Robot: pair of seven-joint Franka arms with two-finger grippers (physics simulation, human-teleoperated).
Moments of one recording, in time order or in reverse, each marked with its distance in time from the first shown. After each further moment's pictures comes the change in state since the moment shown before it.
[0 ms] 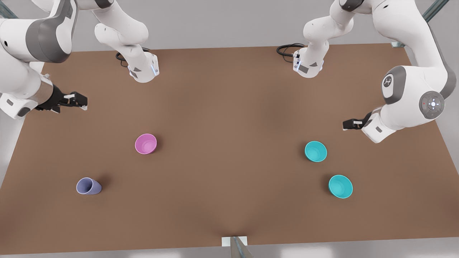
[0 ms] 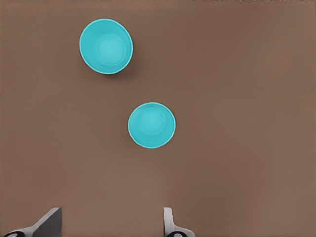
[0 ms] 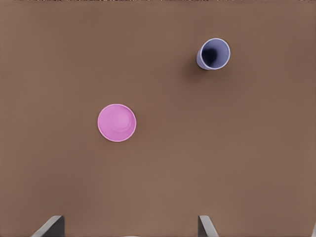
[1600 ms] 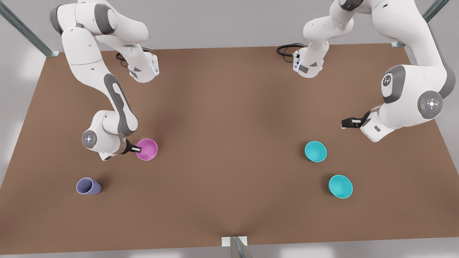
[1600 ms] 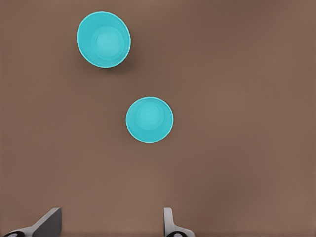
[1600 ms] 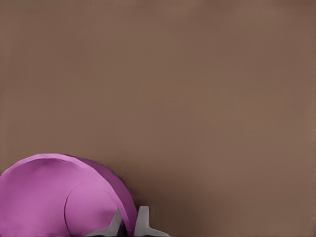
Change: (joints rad) left arm -0.005 -0.002 -0.006 0.002 -0.004 -0.024 -0.014; right arm 0.016 0.288 0.002 -0.807 0.302 1.074 0.202
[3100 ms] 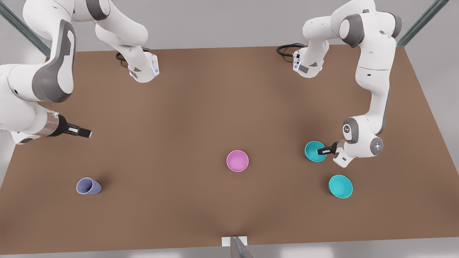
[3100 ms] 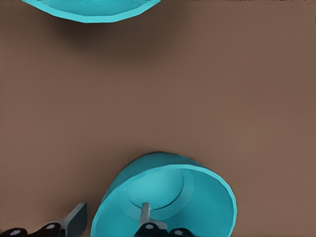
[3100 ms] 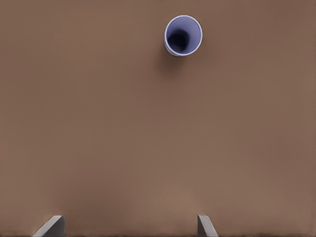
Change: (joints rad) left arm -0.116 0.327 0.222 -0.414 -0.253 0.703 0.018; right arm -0.182 -0.156 0.116 0.746 -0.295 -0.962 0.154
